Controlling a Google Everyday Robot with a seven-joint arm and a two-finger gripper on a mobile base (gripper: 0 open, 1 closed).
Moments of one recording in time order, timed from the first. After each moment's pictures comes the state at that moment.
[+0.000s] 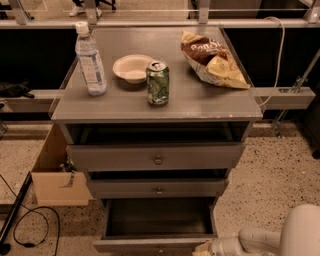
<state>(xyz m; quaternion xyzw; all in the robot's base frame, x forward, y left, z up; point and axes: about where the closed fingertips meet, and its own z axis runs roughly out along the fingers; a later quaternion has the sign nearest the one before) 0.386 -0.173 0.176 -0.30 0.87 0.34 0.17</state>
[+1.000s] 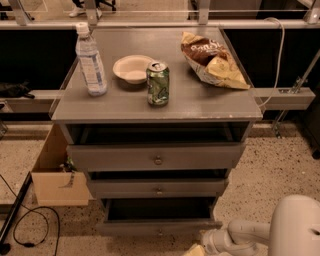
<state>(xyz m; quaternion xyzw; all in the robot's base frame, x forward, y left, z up) 0.414 -0.145 0.175 -0.32 0.88 0.32 0.17</state>
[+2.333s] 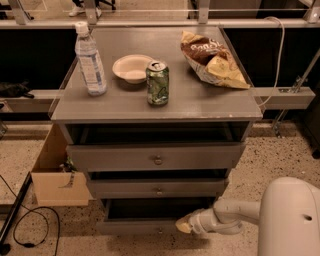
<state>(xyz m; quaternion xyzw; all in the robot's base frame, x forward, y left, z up) 0.489 -0.098 0.225 -0.37 0.86 0.29 0.22</state>
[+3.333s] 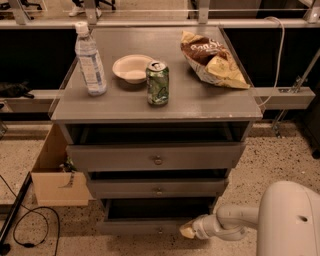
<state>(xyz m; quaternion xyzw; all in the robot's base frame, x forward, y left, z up) 0.475 -0.117 0.197 -0.34 0.88 0.28 0.20</state>
